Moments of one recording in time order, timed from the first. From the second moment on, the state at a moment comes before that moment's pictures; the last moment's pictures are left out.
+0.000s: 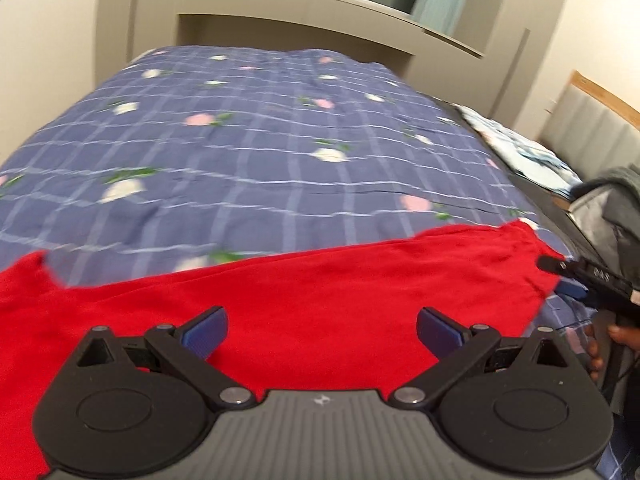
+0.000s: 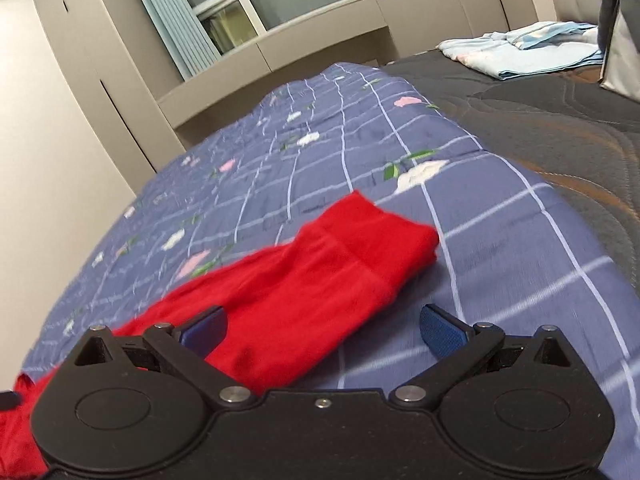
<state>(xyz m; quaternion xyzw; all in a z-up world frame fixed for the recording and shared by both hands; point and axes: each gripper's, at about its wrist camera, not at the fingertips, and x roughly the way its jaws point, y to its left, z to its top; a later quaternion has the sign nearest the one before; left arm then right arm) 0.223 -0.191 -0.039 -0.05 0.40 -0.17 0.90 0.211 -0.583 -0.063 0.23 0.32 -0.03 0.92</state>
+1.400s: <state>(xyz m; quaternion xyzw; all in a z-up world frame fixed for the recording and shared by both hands) 0.249 -0.139 -0.013 -0.30 0.40 -0.24 0.83 0.208 -0.401 0.048 -0.02 0.25 0.09 0.96</state>
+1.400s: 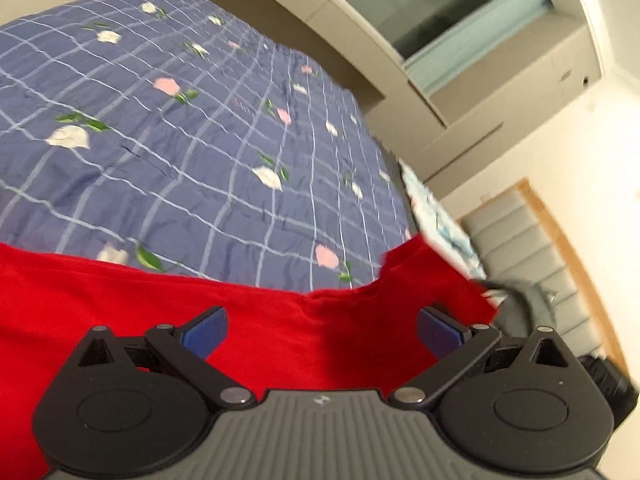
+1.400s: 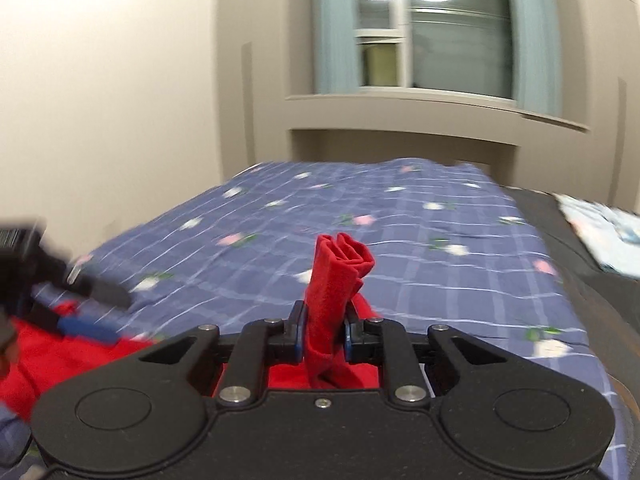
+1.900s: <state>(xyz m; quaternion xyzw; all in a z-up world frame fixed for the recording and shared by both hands) 0.238 -0.088 -0.055 -0.31 0.43 -0.20 0.83 0.169 -0.258 -0.030 -0.18 0.31 0.14 0.92</state>
